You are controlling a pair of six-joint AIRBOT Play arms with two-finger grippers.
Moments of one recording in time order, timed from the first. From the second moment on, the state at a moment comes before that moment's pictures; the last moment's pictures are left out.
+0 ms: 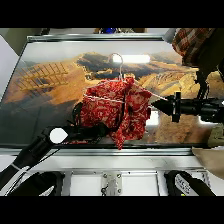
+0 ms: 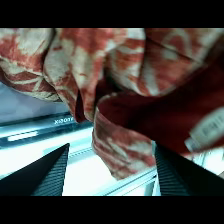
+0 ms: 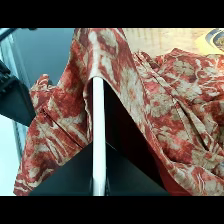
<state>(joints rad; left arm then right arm) -0.58 -0.91 0.60 0.87 -0.74 -1.96 -0.31 -1.04 0.85 -0.26 1.49 0.11</state>
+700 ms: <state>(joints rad) -0.69 -1.04 0.60 0.75 -0.64 -2.02 -0.31 -1.04 0.85 -0.27 1.50 0.11</state>
